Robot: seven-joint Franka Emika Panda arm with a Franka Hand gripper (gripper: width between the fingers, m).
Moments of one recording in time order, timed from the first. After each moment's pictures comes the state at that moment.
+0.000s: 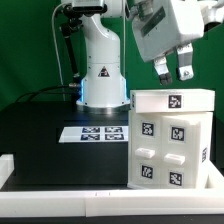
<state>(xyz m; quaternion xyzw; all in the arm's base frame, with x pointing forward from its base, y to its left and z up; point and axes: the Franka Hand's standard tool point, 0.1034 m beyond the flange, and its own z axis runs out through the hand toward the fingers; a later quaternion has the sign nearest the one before) 0.593 0.082 0.183 -0.73 0.66 -0.01 0.16</state>
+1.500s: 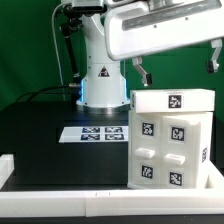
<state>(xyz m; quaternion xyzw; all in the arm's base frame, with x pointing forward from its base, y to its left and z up) 0.599 0.087 0.185 -0.99 0.02 -0.09 0.09</state>
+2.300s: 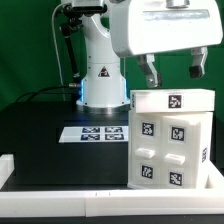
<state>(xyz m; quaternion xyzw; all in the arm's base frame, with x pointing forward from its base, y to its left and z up) 0.600 0.083 0.183 -0.94 -0.31 -0.10 0.04</state>
